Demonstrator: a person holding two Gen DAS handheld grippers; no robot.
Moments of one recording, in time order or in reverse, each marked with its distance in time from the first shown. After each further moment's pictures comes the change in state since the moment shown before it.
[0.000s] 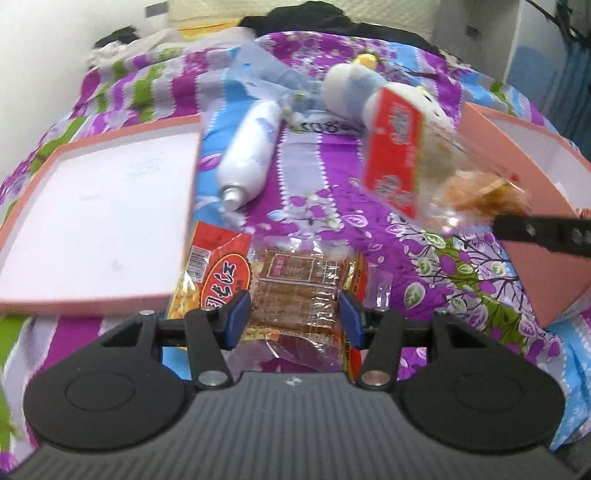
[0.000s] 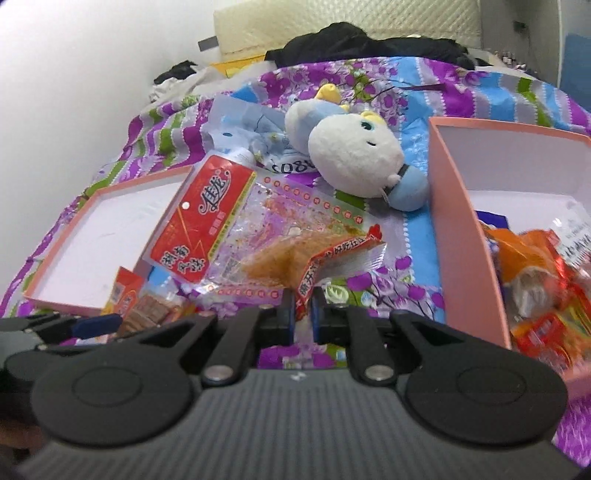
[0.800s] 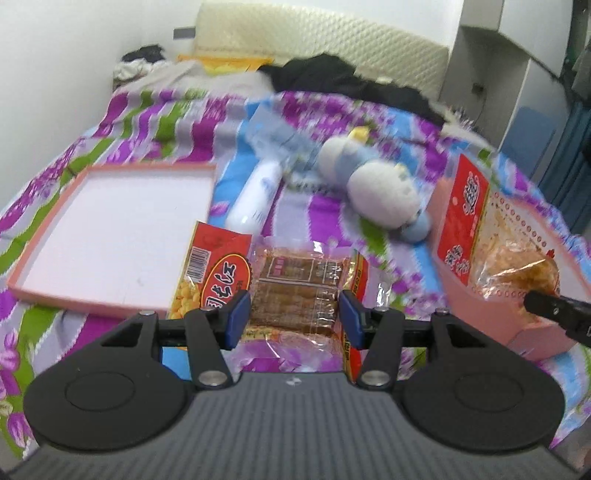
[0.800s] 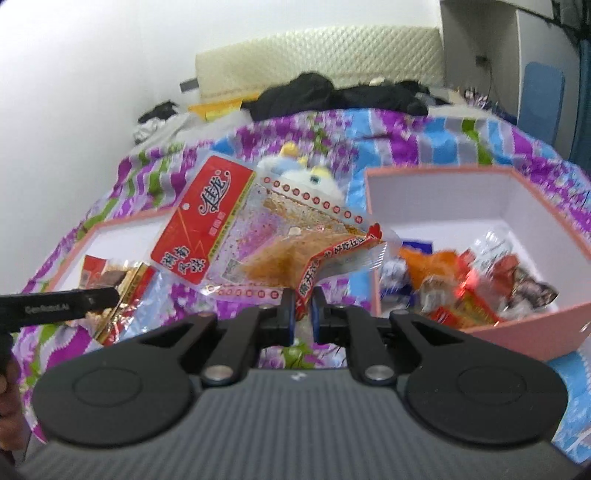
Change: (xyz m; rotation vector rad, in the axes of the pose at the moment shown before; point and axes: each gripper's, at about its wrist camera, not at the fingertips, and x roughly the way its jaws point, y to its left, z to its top) left arm -0.111 -0.019 0.026 -0.103 -0.132 -0.033; right arm -0.114 -0.022 -0.006 0.011 -0.145 -0.084
